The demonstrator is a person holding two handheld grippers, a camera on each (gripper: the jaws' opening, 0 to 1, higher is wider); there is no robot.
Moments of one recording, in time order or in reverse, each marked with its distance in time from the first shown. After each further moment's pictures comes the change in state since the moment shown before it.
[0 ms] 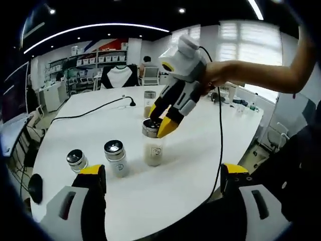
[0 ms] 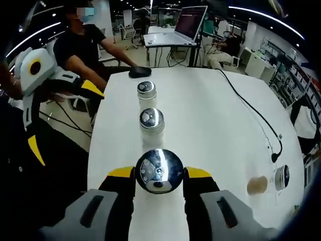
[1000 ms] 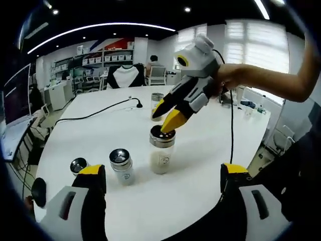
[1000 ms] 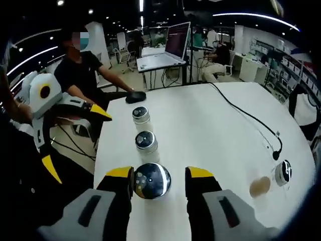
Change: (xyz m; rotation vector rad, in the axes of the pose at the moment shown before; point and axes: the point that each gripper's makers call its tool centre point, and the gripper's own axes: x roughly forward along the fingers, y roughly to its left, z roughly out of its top) left arm 0.021 0.017 0.014 -0.020 0.006 0.053; right arm -0.027 -0.026 0.026 0.133 -0.215 -0.013
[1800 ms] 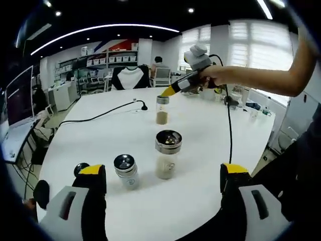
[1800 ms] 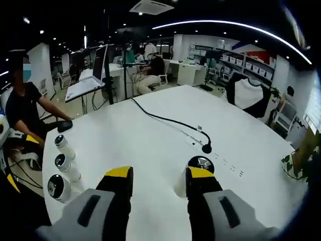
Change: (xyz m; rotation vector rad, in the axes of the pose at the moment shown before) left arm 0.003 0.004 0.012 -0.002 -0.006 0.058; right arm -0.066 -0.186 -0.011 0.196 -0.119 -0.509
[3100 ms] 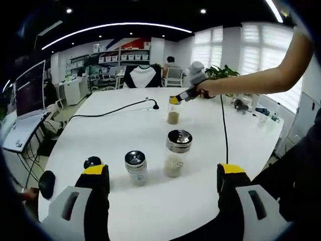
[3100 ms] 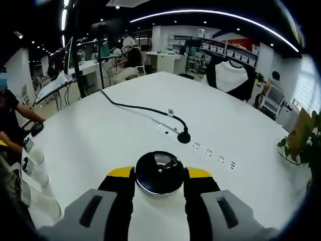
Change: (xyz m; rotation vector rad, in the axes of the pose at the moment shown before) left arm -0.009 0.015 -0.001 -0.061 -0.013 0.076; right arm 0.062 -0.060 -0.038 0.103 0.079 -0.075
